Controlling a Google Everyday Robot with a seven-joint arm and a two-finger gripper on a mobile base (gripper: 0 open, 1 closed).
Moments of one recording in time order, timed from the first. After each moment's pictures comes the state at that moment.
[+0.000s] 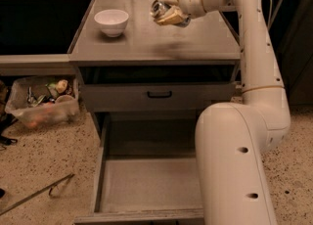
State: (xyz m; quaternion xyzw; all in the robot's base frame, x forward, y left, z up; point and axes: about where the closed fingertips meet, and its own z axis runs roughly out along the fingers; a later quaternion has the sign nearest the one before) arm 0.821 -0.044 0.947 -0.67 0.48 0.10 0.56
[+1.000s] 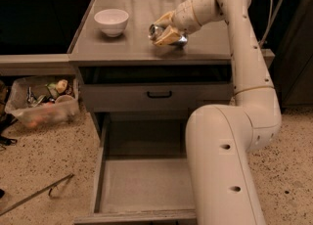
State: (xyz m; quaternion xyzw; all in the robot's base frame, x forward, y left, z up) arm 0.801 -0.032 0.873 -0.70 0.53 0.17 0.45
